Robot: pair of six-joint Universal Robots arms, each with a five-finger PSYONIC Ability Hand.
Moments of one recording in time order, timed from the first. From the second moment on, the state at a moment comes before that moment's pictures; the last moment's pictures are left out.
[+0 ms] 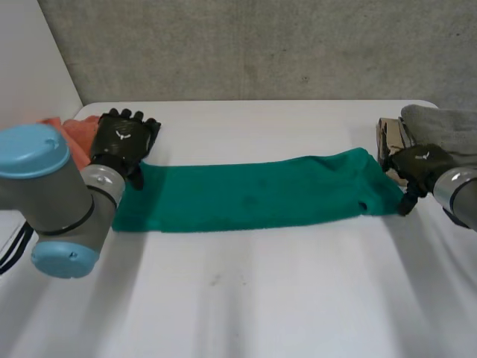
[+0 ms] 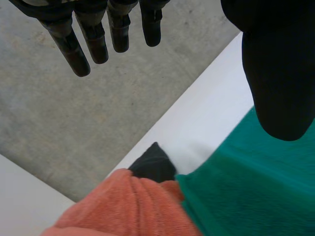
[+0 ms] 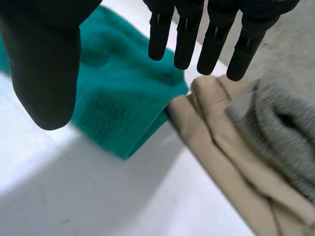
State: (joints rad) left arm 4.35 -2.02 -1.53 3.49 -1.62 3.65; right arm 1.63 -1.02 1.36 0.09 1.34 2.60; left_hand 0.19 0.21 0.21 0.20 0.05; right_hand 0.45 0.44 0.45 0.45 0.29
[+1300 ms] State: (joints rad) left arm 4.36 -1.85 -1.74 3.52 -1.60 3.62; right arm 2.34 -0.76 1.31 -0.48 1.15 2.04; left_hand 0.19 0.21 0.21 0.20 0.05; right_hand 1.12 1.18 1.19 1.20 0.99
